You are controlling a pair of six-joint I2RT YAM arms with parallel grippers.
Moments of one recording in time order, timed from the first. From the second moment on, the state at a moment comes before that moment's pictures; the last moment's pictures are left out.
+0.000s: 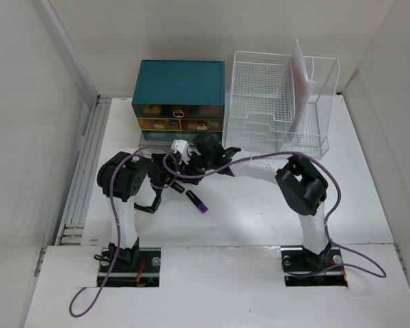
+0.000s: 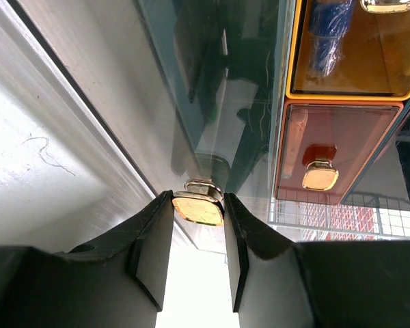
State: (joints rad) left arm -0.31 2.03 0.38 1.45 -0.11 -1.47; right arm 0.85 2.02 1.42 -0.12 -0.40 -0.26
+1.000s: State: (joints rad) left arm -0.31 2.03 0.37 1.46 -0.10 -1.47; right arm 0.85 2.11 1.40 -0.04 -0.39 -0.19
